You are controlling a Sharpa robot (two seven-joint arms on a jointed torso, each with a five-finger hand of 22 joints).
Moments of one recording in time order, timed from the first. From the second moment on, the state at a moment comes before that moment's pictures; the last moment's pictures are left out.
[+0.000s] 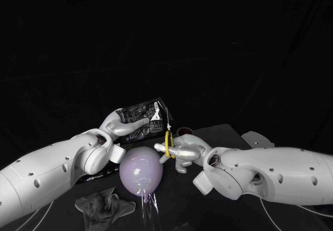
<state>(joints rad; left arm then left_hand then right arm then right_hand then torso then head) 1.29 -0.47 -0.03 1.17 -0.40 -0.14 0.34 1.46 -0.06 0.65 0.10 0.05 0.90 0.19 0.41 0.37 1.21 0.13 0.07 0.06 1.16 0.09 0.18 0.28 0.16 1.04 0.18 0.29 0.10 1.27 -1.05 -0.18 1.94 -0.36 -0.58 0.04 1.13 -0.11 -0.15 0.26 0.05 0.74 0.17 0.07 0.59 1.21 0.13 0.06 0.32 1.47 0.05 1.35 1.20 0.12 1.21 0.14 1.06 1.21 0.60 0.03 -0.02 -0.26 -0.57</state>
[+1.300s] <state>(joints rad) 1.29 -0.47 -0.03 1.19 -0.44 -0.13 0.34 1.47 -0.06 0.65 0.09 0.04 0.90 0.19 0.41 0.37 1.21 0.13 0.07 0.06 1.16 0.09 0.18 0.28 0.16 1.04 0.18 0.29 0.10 1.31 -1.00 -0.18 1.86 -0.37 -0.51 -0.02 1.16 -0.11 -0.17 0.29 0.05 0.74 0.17 0.07 0.56 1.21 0.13 0.06 0.26 1.45 0.04 1.31 1.15 0.12 1.21 0.15 1.04 1.19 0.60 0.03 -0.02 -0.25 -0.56</state>
